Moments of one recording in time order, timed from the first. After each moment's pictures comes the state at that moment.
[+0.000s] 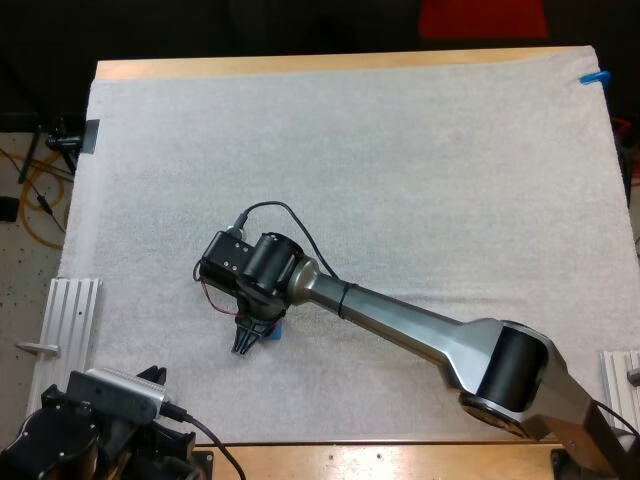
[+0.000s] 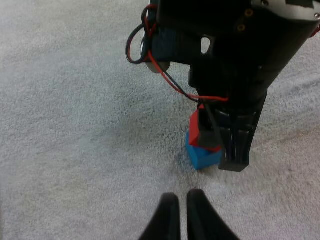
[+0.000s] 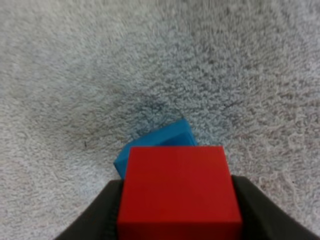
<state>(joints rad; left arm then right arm) -0.44 0.26 -0.93 1.45 -0.09 -1.88 1.10 2.20 -2.00 1.23 0.00 -1.94</state>
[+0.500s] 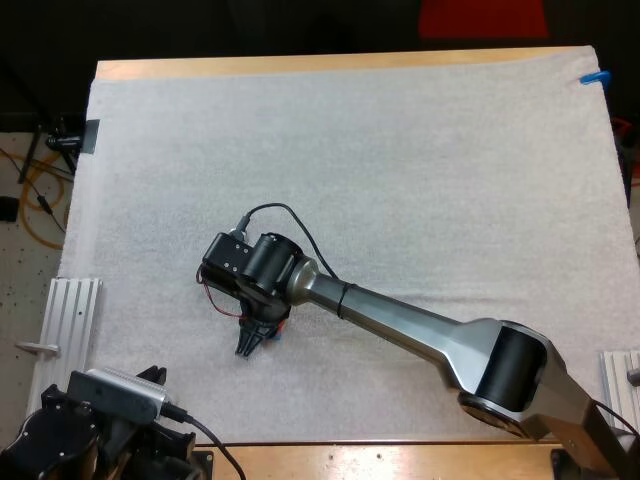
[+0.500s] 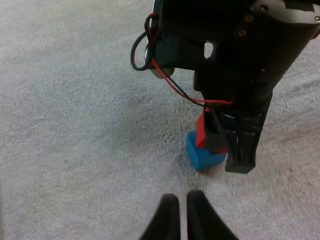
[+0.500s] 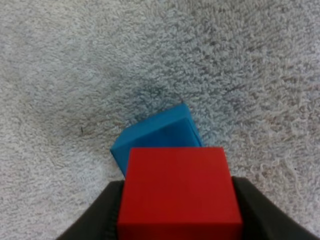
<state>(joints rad) -0.44 0.26 -0.93 1.45 -0.09 -1.87 1.10 2.20 -2.00 1.26 0.00 -1.94</state>
